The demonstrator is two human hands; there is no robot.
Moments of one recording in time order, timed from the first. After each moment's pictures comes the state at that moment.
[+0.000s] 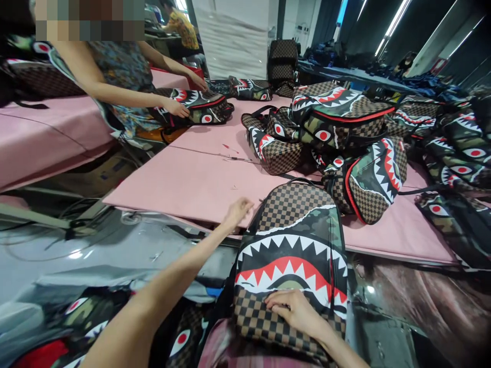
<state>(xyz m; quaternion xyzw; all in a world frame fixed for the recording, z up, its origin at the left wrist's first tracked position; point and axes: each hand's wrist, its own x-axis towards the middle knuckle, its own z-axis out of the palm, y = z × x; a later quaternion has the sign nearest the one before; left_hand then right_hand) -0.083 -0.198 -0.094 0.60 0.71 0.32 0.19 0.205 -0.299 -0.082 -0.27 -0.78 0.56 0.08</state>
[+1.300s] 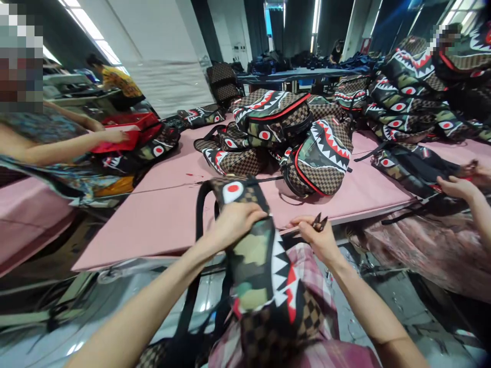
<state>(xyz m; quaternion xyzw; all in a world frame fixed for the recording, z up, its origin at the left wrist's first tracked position) 0.076 -0.243 0.095 0.78 0.57 0.20 0.18 0.289 -0.245 0.030 -0.31 -0.55 0.59 0.50</state>
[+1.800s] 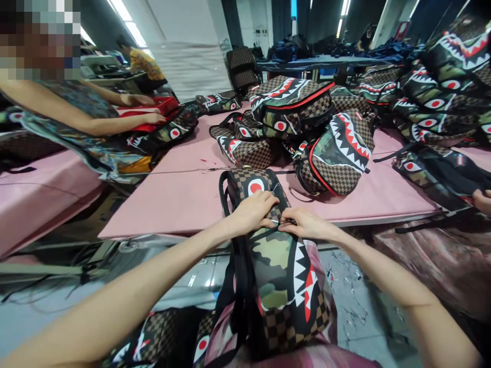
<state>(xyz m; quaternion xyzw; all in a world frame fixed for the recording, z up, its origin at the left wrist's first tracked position) 0.073 -0.217 0.067 0.86 0.51 0.03 0.04 0.264 -0.184 0.043 -0.24 -0.93 0.27 0.10</state>
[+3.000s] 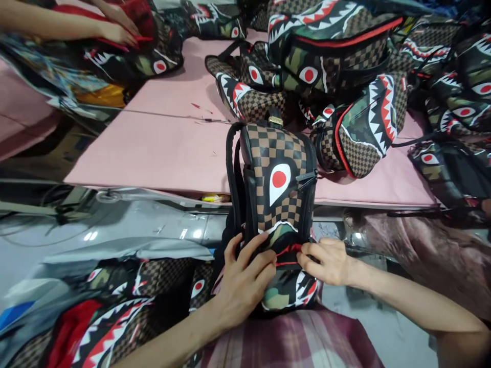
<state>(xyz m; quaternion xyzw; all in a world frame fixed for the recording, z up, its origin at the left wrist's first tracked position) 0.077 -0.381 0.000 0.76 0.56 0.35 -0.01 0.275 -0.274 0.015 -0.07 -0.97 -0.01 0.25</state>
